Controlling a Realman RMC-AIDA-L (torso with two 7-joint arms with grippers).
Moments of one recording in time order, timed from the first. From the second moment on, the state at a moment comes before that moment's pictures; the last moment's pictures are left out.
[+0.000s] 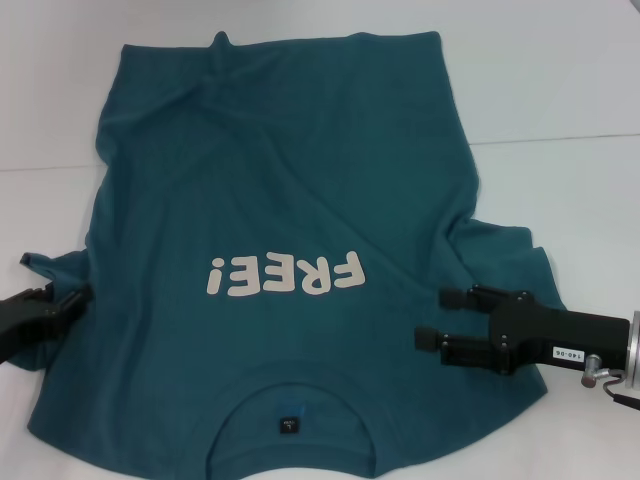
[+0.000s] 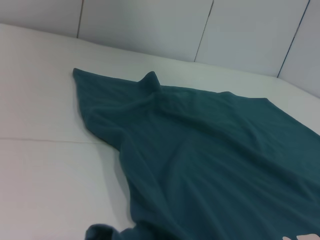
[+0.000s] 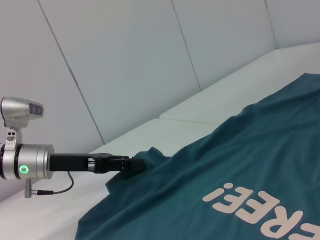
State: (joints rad) left arm -0.40 -2.16 0.55 0.61 1.84 0.98 -1.38; right arm 0.47 2.09 -0.60 -0.54 -1.98 -1.50 1.34
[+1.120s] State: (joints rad) left arm -0.41 -2.15 0.54 0.75 1.85 0.91 -1.41; right arm 0.49 2.09 -0.60 -0.49 -1.96 -1.48 1.35
